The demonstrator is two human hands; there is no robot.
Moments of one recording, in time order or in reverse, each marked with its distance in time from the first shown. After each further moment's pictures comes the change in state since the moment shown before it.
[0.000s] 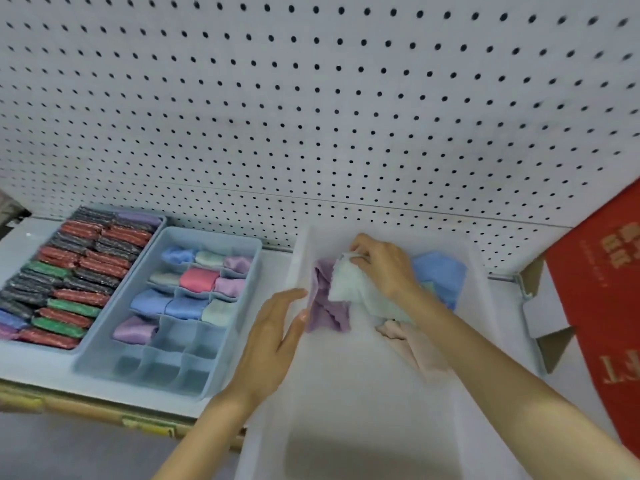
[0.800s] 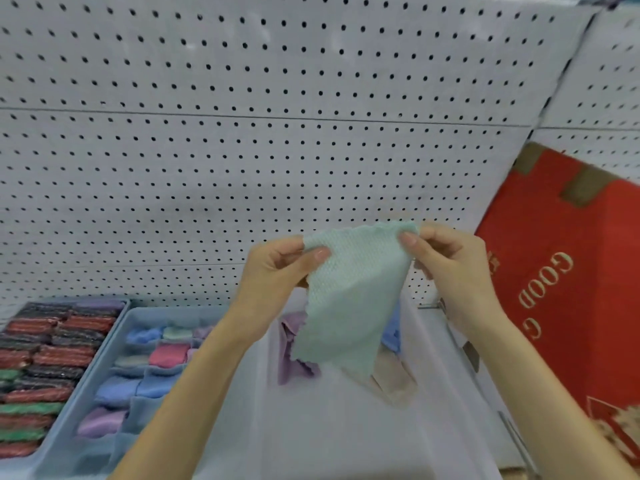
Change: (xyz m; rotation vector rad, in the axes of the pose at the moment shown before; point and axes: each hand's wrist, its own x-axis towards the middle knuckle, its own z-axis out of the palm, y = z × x) left_hand 0.045 0.174 -0.082 -0.725 -0.213 0.221; right_hand -0.136 -0.120 -0.206 0.801 0.545 -0.023
